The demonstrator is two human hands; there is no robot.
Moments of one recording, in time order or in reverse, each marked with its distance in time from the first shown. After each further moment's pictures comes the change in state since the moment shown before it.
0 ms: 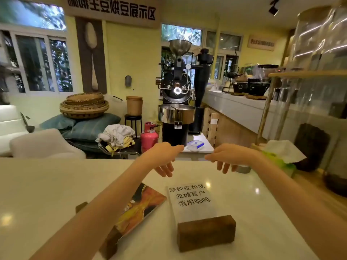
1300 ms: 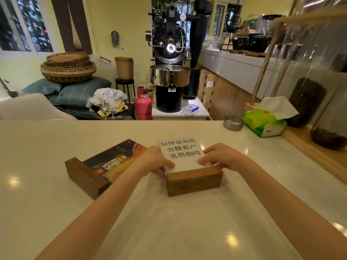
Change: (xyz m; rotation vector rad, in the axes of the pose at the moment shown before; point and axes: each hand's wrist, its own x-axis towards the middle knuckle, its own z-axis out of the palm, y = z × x) left_hand -0.016 -0.071 0.086 -0.249 -0.072 -0.198; right_hand -0.015 0.052 0.103 0.535 -0.119 0.181
